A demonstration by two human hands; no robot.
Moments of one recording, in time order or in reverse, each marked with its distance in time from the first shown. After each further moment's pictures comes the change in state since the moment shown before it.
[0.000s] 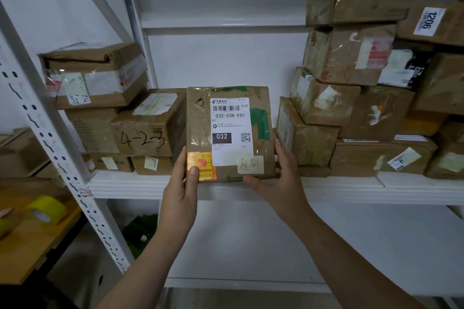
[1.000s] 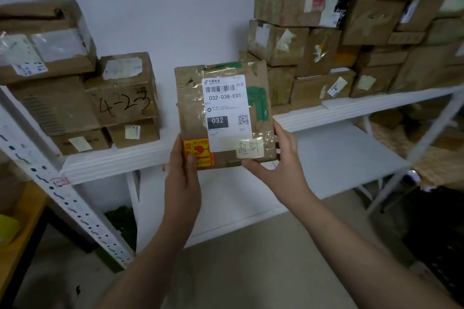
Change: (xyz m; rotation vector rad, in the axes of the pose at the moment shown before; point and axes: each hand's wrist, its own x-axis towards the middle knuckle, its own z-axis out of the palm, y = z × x) left_hand -0.059 -0.018 -0.044 -0.130 -0.217 0.096; right_hand -0.119 -0.048 0.036 -0.169 0.259 0.100
